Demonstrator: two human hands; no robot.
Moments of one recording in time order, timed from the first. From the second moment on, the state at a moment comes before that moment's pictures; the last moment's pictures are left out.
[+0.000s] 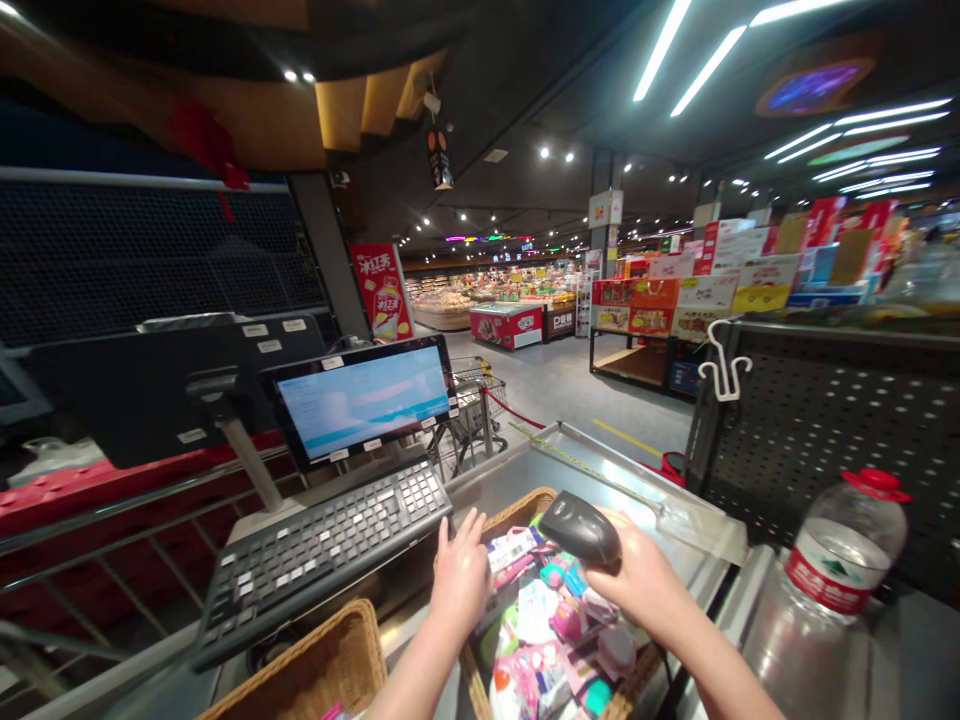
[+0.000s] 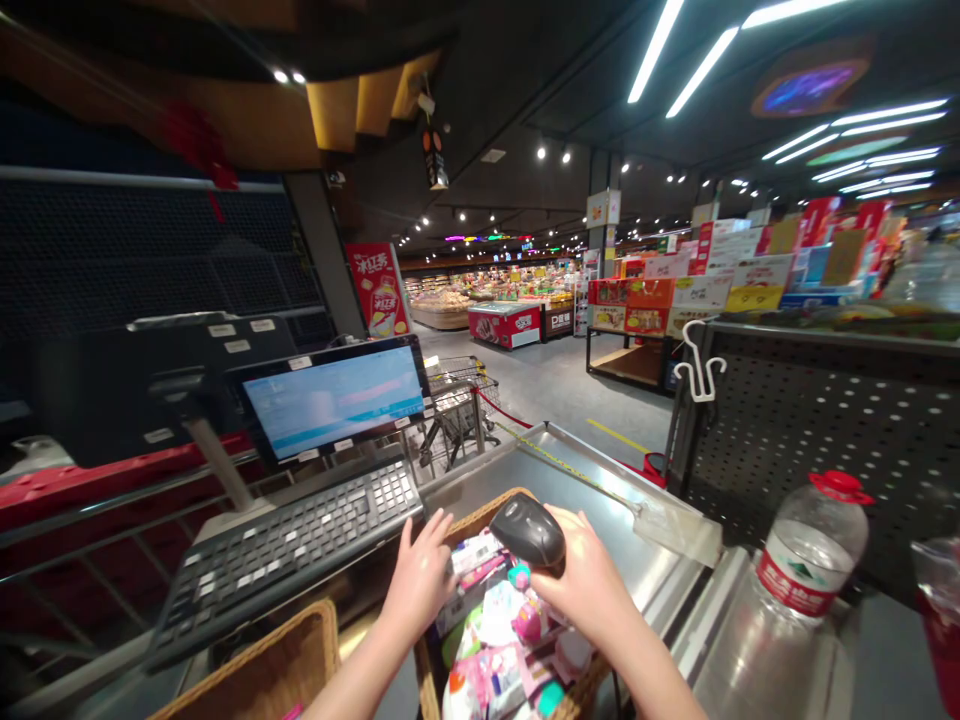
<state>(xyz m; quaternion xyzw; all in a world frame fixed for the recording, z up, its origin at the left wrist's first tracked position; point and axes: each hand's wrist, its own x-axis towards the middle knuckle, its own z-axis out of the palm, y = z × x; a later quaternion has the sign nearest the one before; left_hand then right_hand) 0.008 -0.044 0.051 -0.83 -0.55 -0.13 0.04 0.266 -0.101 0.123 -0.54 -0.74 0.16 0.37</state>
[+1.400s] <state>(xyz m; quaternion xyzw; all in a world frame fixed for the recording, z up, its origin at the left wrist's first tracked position) -0.188 -0.132 0.170 -0.70 -0.59 -0.23 0.33 0.097 -0.128 0.186 -0.37 -0.82 0.18 0.39</state>
